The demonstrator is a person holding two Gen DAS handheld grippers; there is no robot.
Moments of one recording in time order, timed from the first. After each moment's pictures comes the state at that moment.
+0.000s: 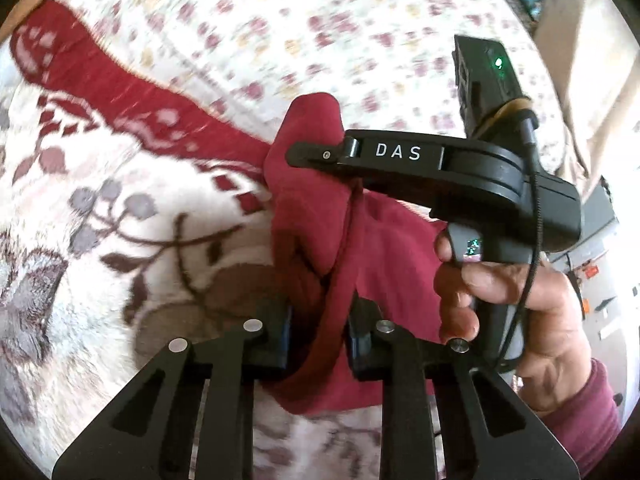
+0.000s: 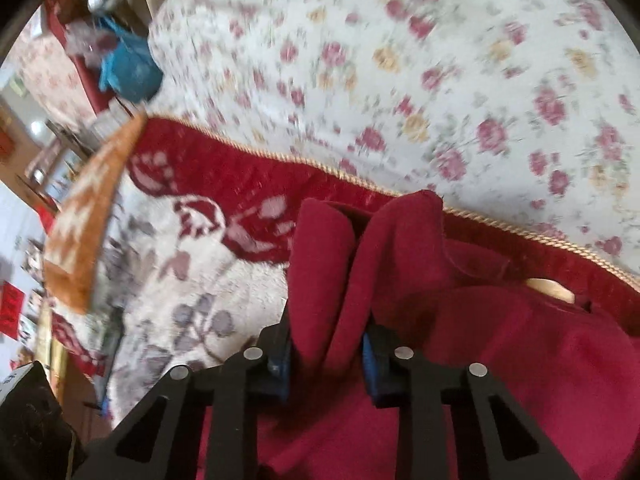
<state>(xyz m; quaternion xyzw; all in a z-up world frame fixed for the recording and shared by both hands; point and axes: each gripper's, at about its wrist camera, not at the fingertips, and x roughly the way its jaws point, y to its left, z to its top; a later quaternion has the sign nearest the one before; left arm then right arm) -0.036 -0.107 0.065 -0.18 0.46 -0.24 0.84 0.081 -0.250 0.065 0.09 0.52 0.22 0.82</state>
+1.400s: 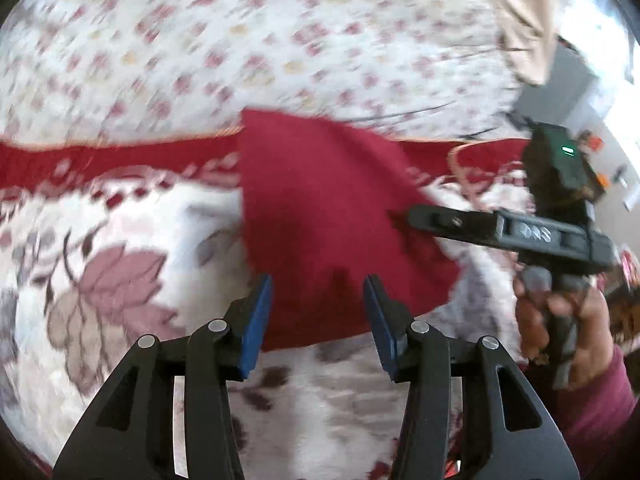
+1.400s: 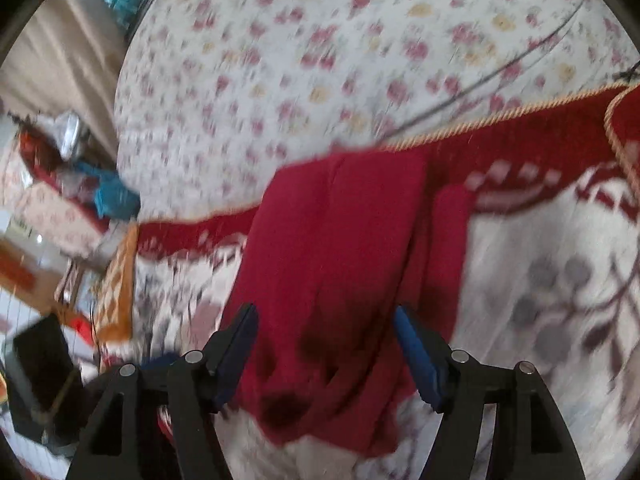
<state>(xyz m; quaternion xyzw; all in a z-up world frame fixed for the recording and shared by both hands) -0.082 -0.250 0.070 0.00 0.48 -0.30 0.83 -0.099 -0.493 0.070 0.28 0.47 0.12 0.83</state>
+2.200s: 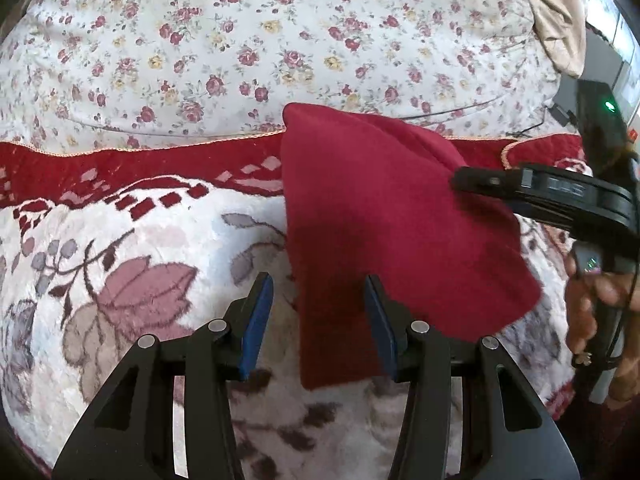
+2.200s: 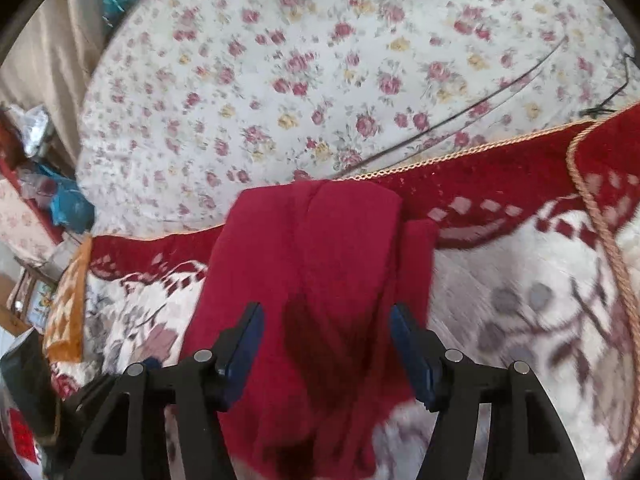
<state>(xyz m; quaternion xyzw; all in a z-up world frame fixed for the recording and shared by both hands) -0.076 -0.262 0.047 0.05 0.45 -0.23 0.86 -0.085 -0.485 0.070 0.23 0.44 0.02 0.87</state>
